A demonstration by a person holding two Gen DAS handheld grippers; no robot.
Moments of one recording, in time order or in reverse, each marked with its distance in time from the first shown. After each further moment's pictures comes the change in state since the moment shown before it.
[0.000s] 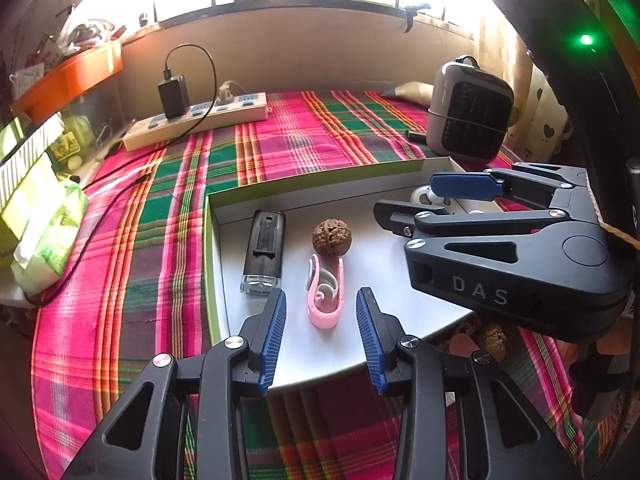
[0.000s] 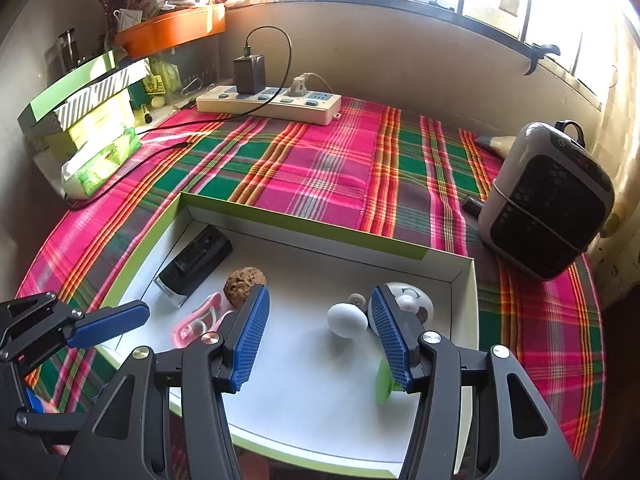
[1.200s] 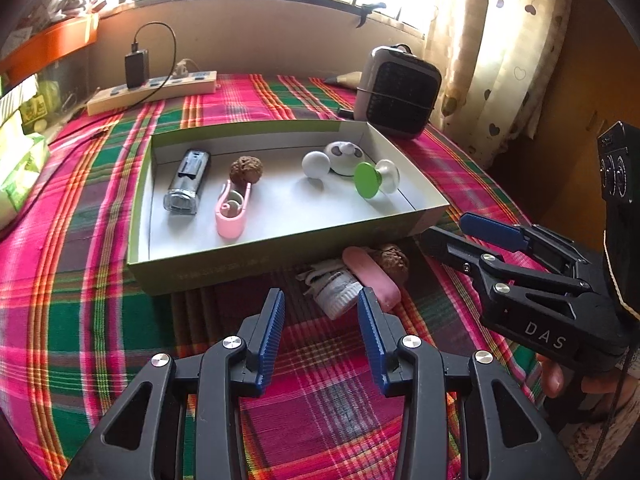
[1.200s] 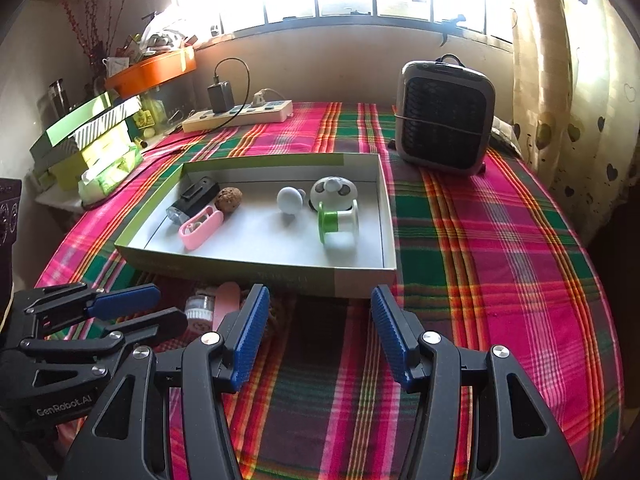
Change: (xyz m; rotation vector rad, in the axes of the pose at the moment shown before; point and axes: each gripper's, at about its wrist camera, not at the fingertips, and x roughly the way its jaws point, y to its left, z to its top) left arm -0.023 -0.032 -0.048 -0.039 0.019 -0.217; right arm -0.073 -0.029 -0.106 0.177 -0.109 -0.032
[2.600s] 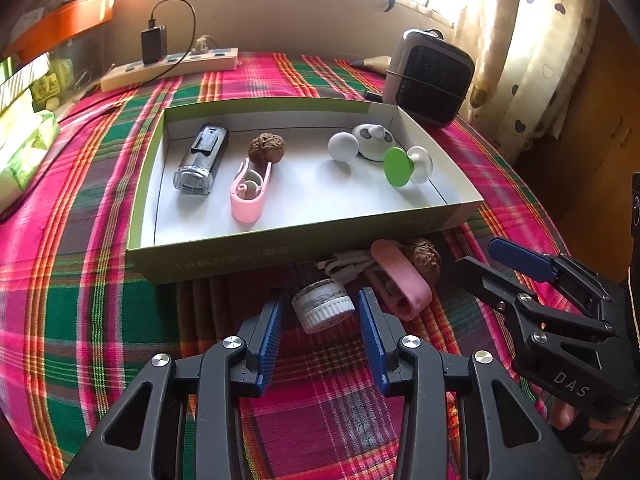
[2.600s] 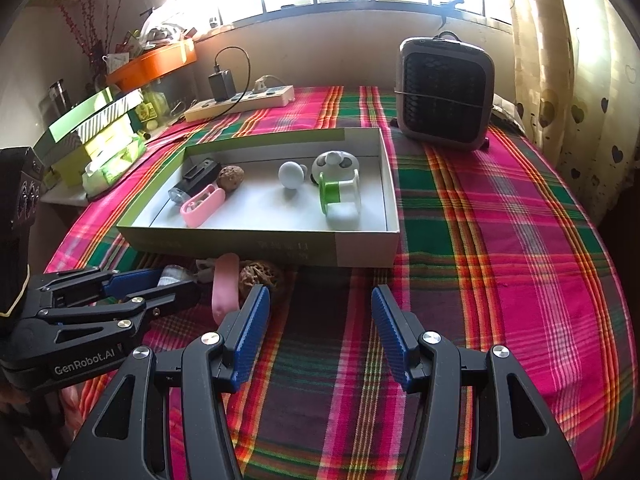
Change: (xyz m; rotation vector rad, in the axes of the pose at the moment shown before) left arm 0.014 0.009 0.001 -0.055 0.056 0.069; right arm 0.003 -0.004 -0.013 0.025 0.041 0.041
